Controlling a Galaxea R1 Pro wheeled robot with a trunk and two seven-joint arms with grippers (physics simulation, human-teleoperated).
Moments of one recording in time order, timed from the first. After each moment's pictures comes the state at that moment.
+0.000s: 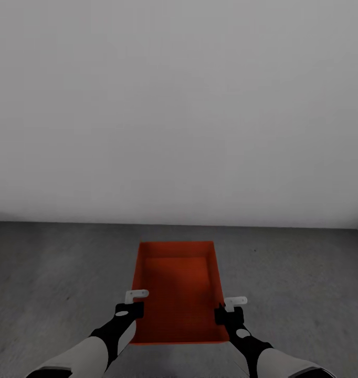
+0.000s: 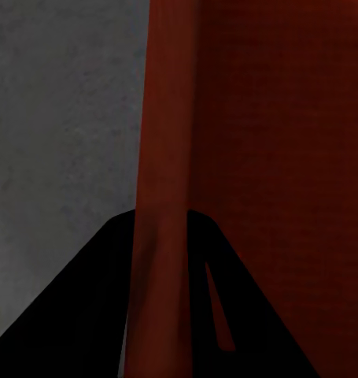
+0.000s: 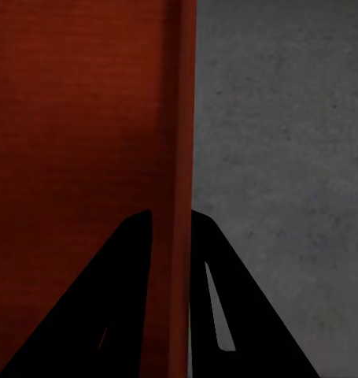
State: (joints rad) left arm -0.69 -0.13 0.00 -0.18 0.02 -0.01 0.24; right arm -0.67 0.10 0.22 -0.04 -0.11 -0.36 -0.14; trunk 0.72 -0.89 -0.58
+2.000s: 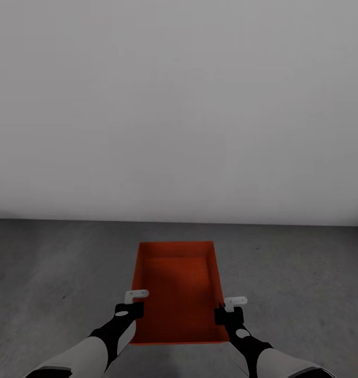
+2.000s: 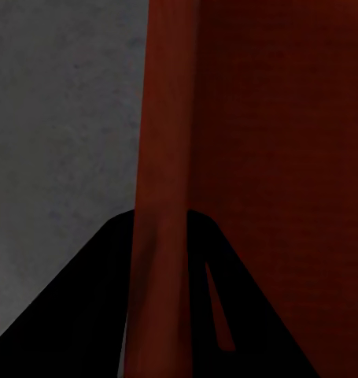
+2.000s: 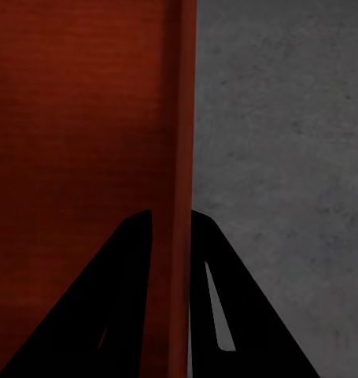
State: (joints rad) left arm -0.69 -0.13 -0.01 -0.18 0.03 -0.01 0.23; right arm -0.67 0.10 0.22 -0.04 -0.11 -0.36 -0.14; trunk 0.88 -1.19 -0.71
